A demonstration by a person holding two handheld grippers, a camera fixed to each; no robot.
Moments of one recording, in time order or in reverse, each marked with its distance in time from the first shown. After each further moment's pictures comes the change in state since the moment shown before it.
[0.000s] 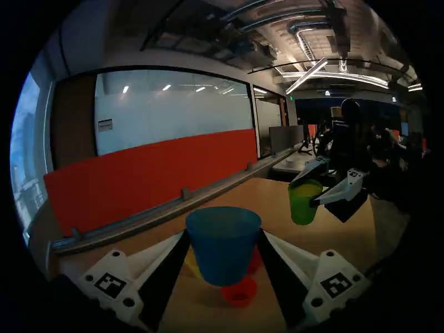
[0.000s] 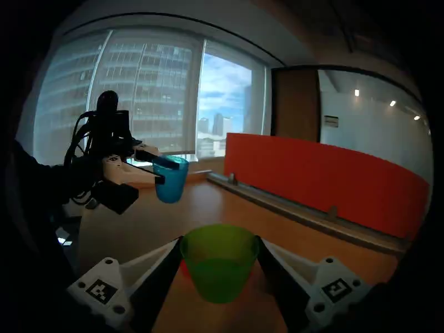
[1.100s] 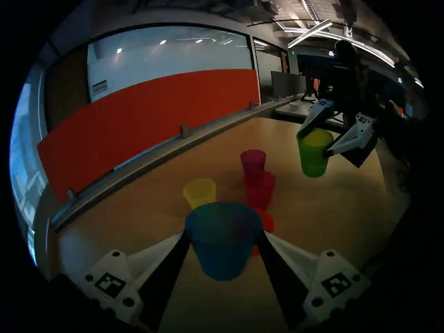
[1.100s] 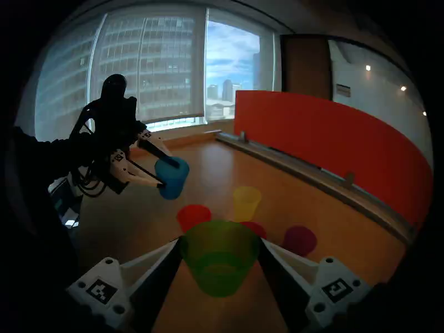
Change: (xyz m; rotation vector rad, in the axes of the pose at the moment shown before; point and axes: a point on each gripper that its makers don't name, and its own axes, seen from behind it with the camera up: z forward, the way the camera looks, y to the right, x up) left arm -0.135 -0.004 0.006 -0.003 -0.321 0.030; right arm -0.077 -0.003 0.022 0.071 -0.227 0.022
